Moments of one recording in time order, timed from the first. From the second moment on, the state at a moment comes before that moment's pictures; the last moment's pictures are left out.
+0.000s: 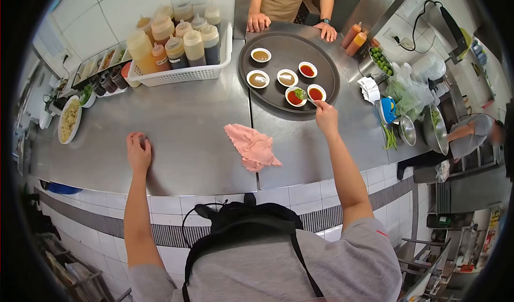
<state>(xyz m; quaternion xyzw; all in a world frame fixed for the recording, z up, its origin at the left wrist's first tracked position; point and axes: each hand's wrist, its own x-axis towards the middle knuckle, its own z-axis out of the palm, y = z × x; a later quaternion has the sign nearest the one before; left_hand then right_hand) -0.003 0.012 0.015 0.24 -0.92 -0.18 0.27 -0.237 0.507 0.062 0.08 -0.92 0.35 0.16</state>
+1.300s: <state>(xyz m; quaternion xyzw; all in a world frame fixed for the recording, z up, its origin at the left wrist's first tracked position) -0.083 0.257 0.014 0.00 -0.90 -0.32 0.29 -0.328 0.573 0.063 -0.08 -0.84 0.54 0.01</state>
